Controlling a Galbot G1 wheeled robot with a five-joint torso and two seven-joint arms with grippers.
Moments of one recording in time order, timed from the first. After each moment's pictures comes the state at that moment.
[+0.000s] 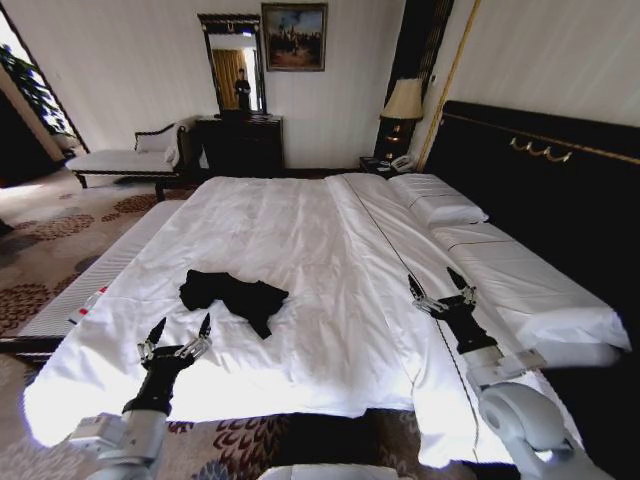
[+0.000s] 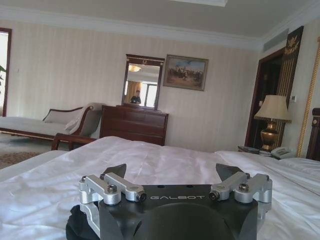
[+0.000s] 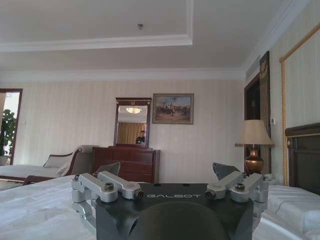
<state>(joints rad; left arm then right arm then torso) 1.93 -1.46 -0.80 -2.50 -0.41 0.06 0.03 -1.70 1.13 0.77 2.26 0.47 0.15 -0.07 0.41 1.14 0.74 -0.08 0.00</state>
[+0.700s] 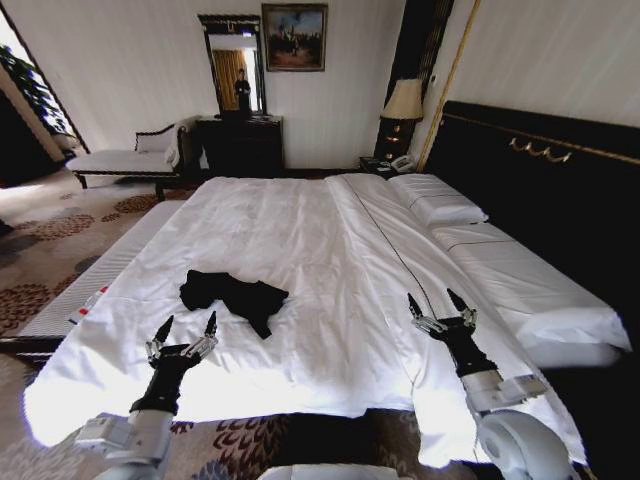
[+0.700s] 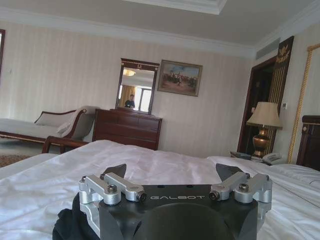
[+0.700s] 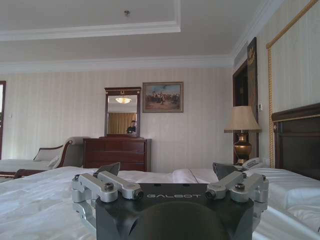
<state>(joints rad) 1.94 -1.47 -0.76 -2.50 -0.41 0.02 0.05 -1.75 1.17 0.80 2.28 0.48 0.12 -0.07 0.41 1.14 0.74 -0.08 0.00</state>
